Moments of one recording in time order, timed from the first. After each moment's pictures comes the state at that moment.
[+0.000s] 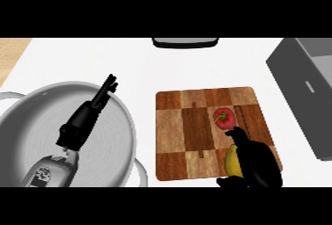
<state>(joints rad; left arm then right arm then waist) -0.20 0.27 -0.23 -1.57 0.00 -0.01 0.09 0.05 -0.29 0.48 -1.79 1.04 0.18 0.64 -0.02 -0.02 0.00</state>
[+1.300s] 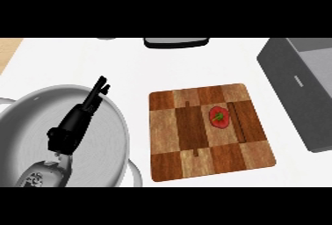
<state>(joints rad) -0.15 0.29 -0.21 -1.60 0.02 0.01 0.08 0.52 -0.96 -0.57 -1.81 0.08 0.11 -0.70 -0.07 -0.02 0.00</state>
